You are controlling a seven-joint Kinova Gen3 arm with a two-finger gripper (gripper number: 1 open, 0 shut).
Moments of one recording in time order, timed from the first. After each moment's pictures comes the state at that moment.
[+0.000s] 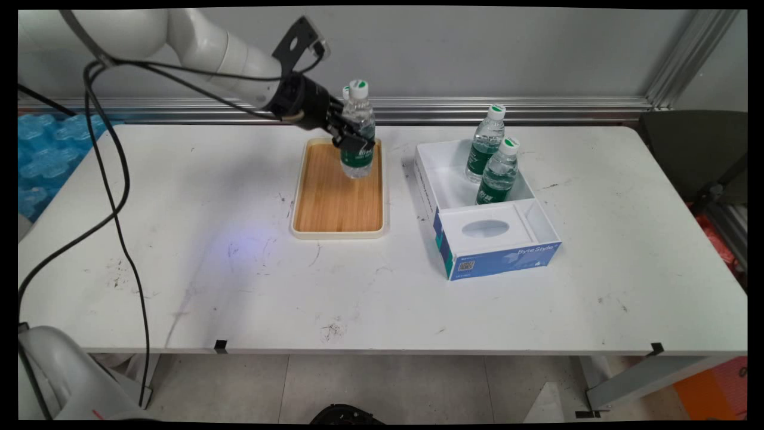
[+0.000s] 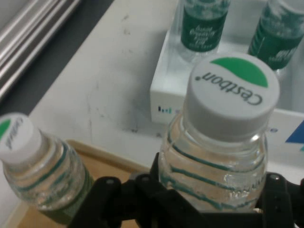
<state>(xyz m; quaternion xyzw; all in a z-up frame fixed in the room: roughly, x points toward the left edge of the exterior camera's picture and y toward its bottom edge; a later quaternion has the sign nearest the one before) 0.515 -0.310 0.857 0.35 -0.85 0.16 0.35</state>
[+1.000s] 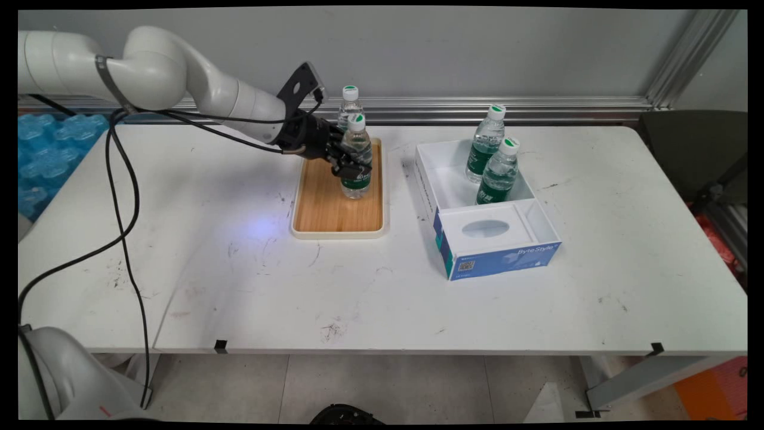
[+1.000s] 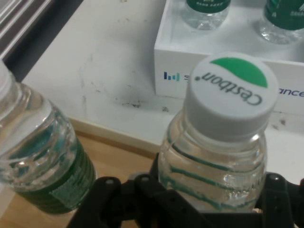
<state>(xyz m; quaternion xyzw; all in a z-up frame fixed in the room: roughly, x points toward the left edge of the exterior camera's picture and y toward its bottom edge) 0.529 -0.317 0.786 0.33 -0.86 0.16 0.36</state>
